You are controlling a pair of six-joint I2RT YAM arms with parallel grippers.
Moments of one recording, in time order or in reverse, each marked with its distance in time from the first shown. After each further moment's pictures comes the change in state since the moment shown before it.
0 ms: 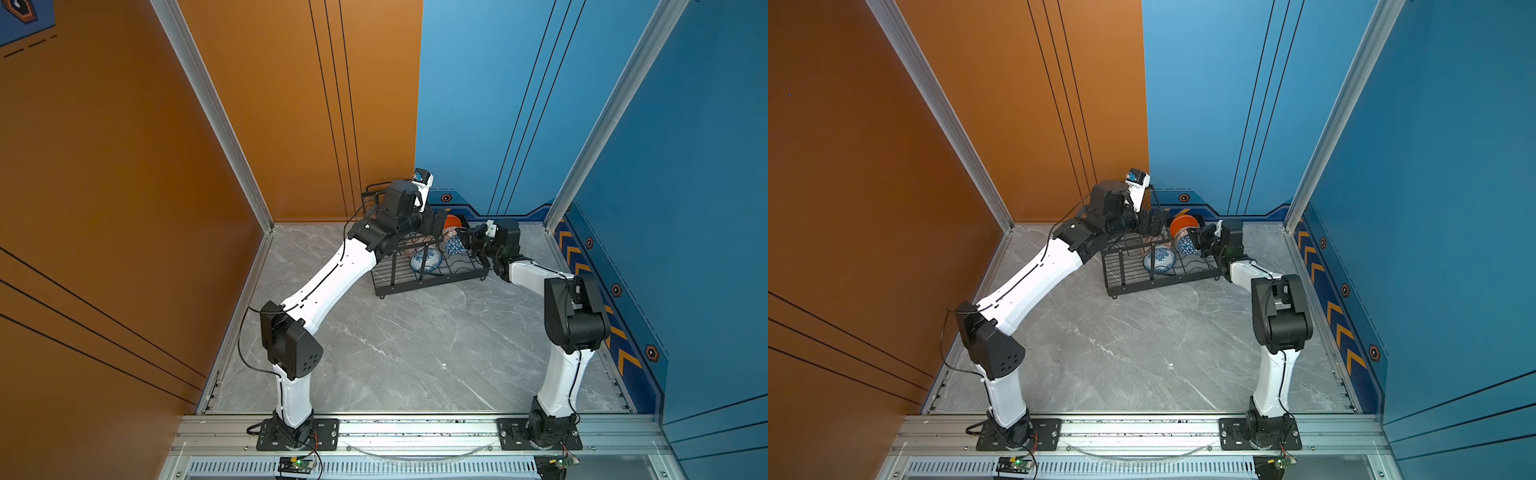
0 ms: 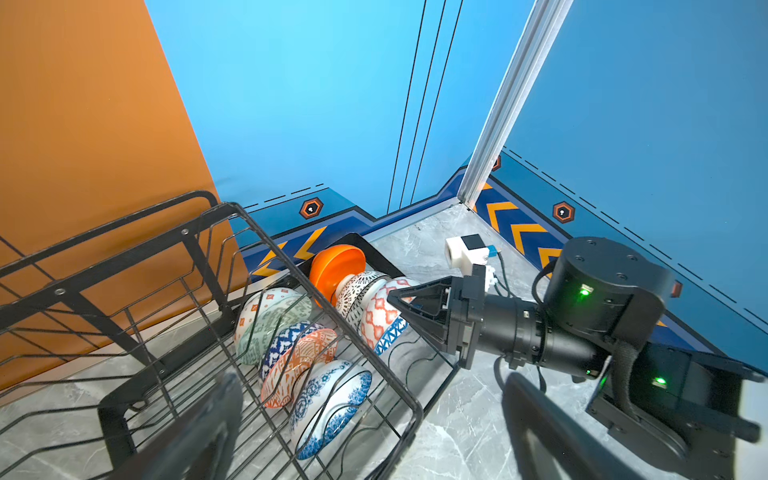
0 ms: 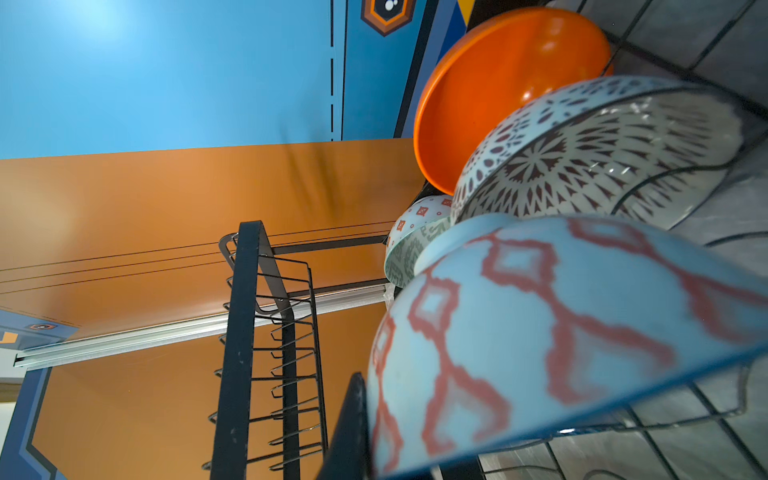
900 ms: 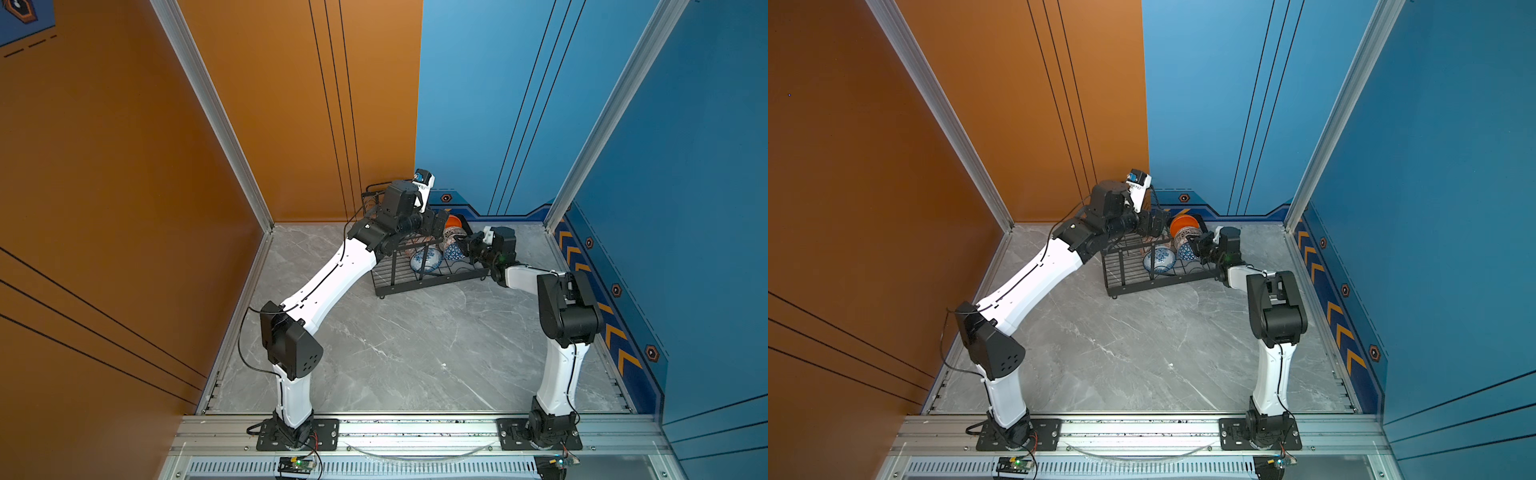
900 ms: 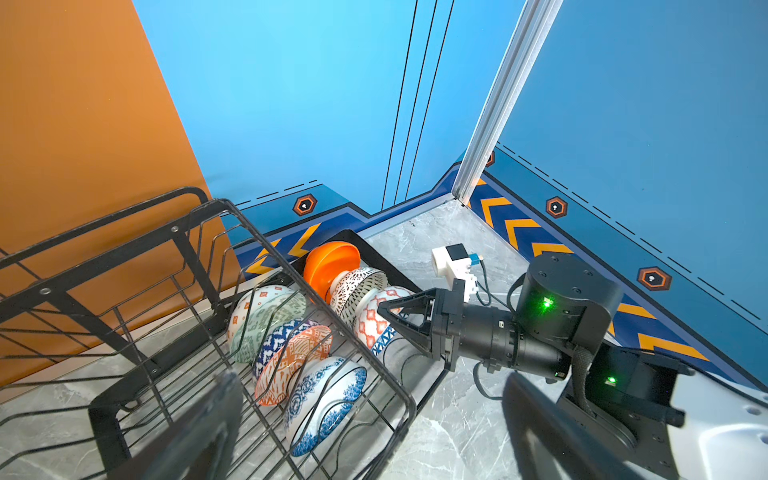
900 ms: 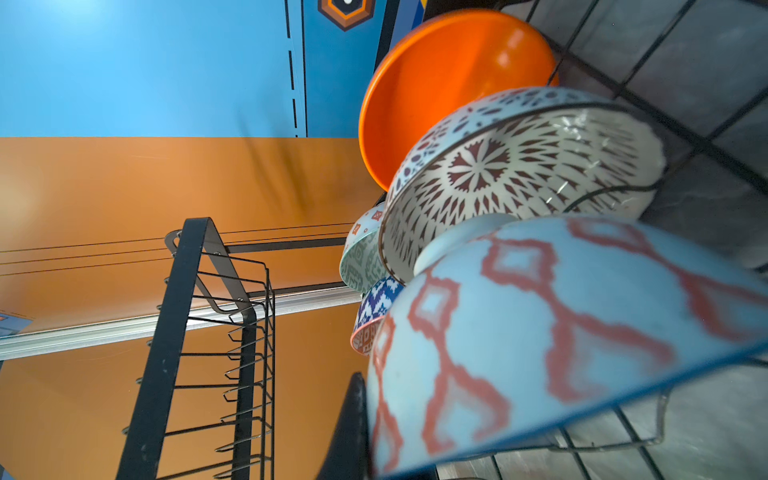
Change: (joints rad) left arm 0.000 0.000 0.000 -0.010 0.010 0.000; right arm 0.002 0.061 -0.044 0.077 -0.004 -0.068
